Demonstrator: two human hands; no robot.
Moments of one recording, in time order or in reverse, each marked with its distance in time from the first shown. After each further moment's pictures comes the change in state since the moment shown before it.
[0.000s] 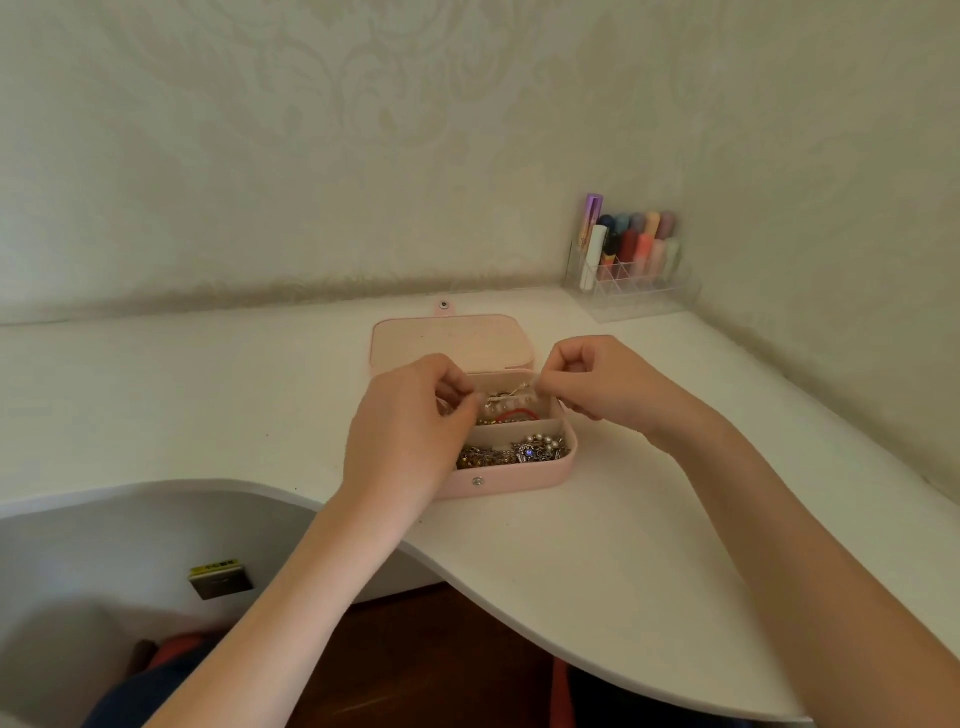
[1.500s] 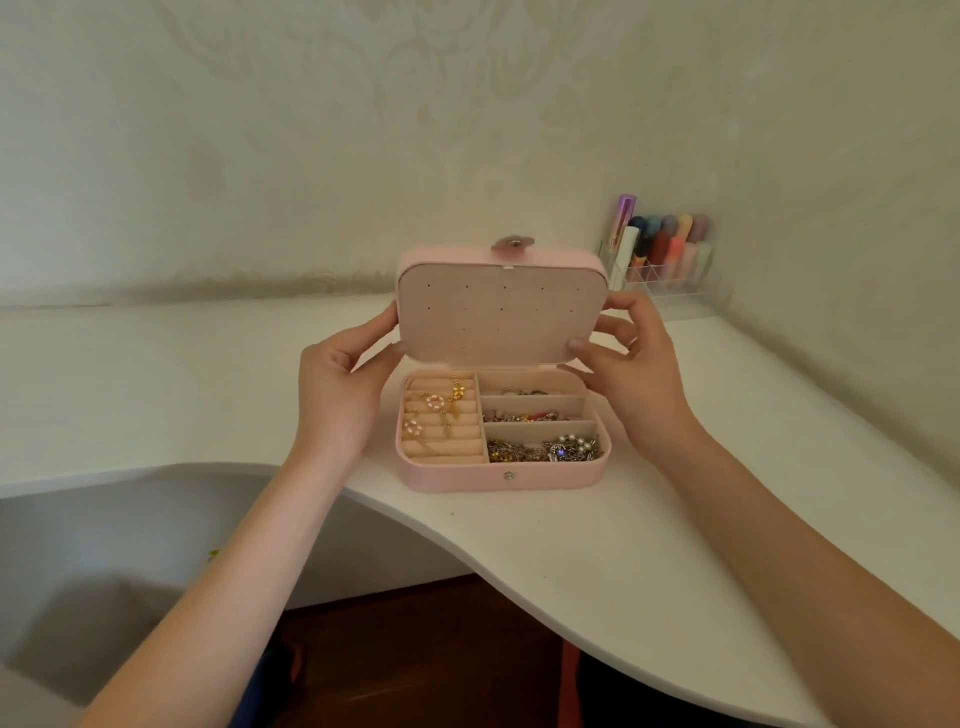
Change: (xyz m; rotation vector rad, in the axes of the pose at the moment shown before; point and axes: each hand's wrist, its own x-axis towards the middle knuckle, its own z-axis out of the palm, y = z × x) left_hand 0.028 -0.059 -0.028 -0.620 0.185 -0.047; right_hand 0.016 0.012 0.024 0.550 0.375 -0.224
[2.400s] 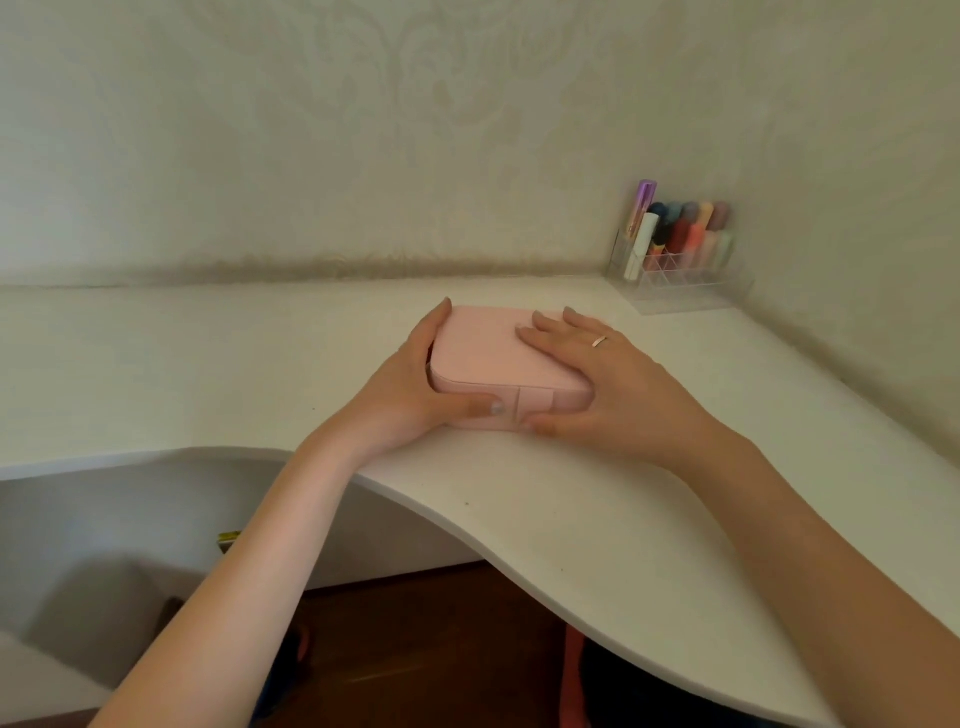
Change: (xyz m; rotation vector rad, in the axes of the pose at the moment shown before) left_hand 0.005 -0.006 0.007 0.342 -0.542 -0.176; right_hand -0.021 -0.022 0.004 -1.053 -0.574 -0.220
